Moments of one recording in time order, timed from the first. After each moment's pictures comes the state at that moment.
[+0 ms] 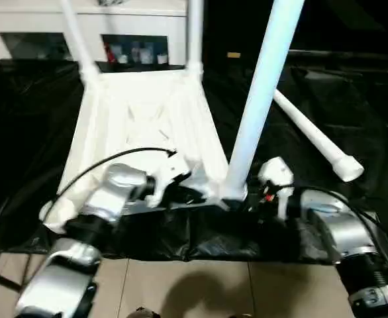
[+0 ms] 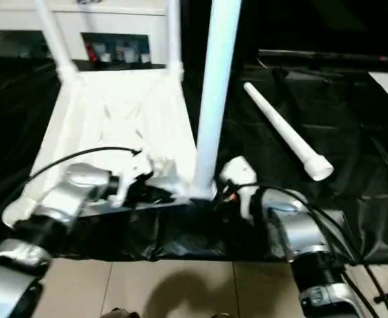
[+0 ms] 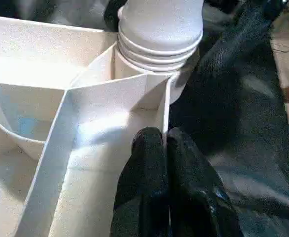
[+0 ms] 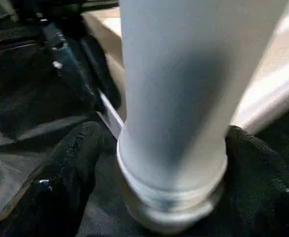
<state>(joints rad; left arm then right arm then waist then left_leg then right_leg) -0.64 0.29 -0.23 0.63 0.05 0.15 -1.26 -0.40 -0.32 0.15 0.45 0.12 0.07 1.06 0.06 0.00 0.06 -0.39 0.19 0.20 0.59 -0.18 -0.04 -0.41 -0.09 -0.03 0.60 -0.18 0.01</state>
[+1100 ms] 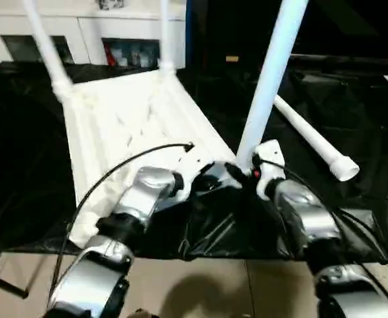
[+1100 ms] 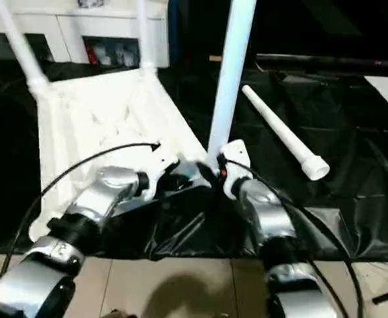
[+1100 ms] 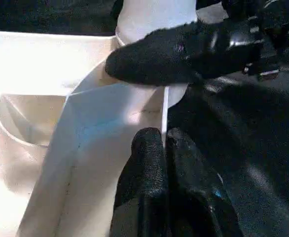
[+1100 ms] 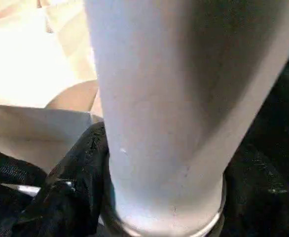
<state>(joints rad) -0.70 0.08 -0.20 0.72 0.11 0.23 -0.82 -0.53 -0.13 0.01 0.68 0.04 0.07 0.48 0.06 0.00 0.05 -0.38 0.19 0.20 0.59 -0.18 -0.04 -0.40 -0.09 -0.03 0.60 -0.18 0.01</state>
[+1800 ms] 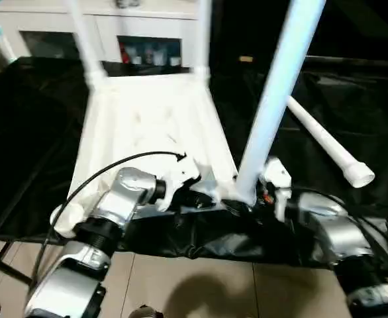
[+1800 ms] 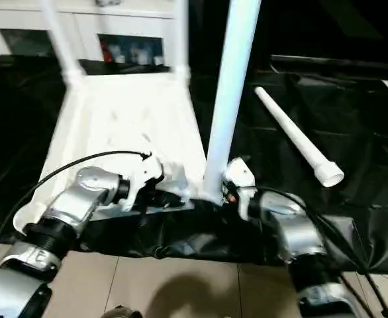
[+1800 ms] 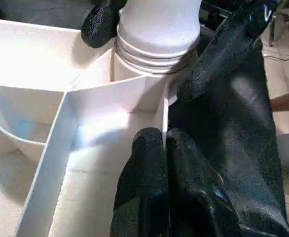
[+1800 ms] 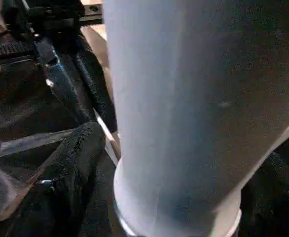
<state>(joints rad) -0.64 0.22 -0.25 0.64 0.05 0.17 -1.24 -0.39 -0.33 0.12 0.49 0.14 0.04 1.07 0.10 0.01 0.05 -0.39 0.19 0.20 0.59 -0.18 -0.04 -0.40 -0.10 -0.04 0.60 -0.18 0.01</state>
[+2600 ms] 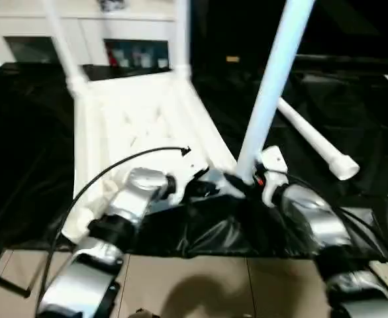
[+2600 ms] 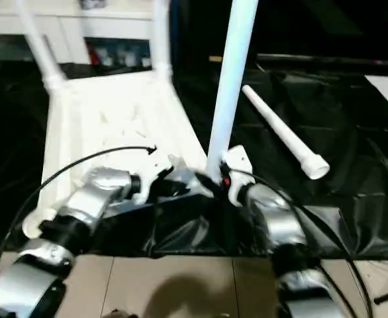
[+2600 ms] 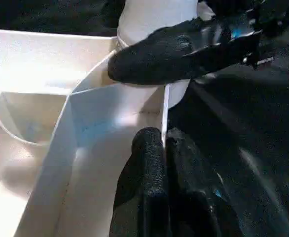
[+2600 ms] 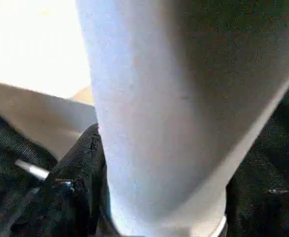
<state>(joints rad) -0.68 0.11 -0.21 0.71 0.10 0.20 -0.90 -0.50 -0.17 0.03 0.65 0.07 0.06 0.57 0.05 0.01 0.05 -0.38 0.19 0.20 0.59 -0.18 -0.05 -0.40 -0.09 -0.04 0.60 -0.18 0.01</state>
